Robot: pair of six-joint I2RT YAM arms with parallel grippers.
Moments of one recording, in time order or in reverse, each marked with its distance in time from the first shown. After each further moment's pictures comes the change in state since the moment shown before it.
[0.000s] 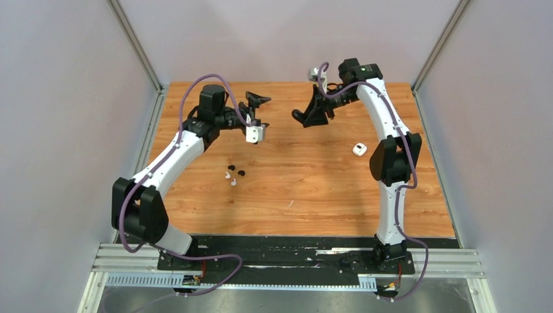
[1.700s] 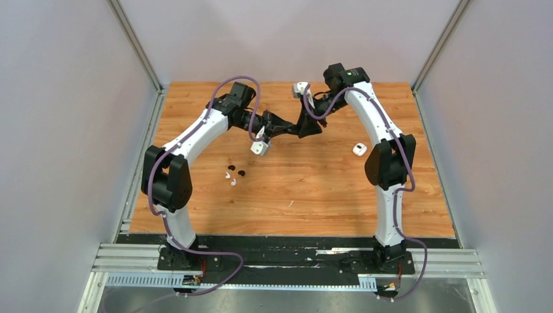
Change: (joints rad) left arm -0.082 0.367 0.375 -0.620 0.224 0.747; right arm 0.126 -0.034 -0.057 -0.037 0.182 -0.213
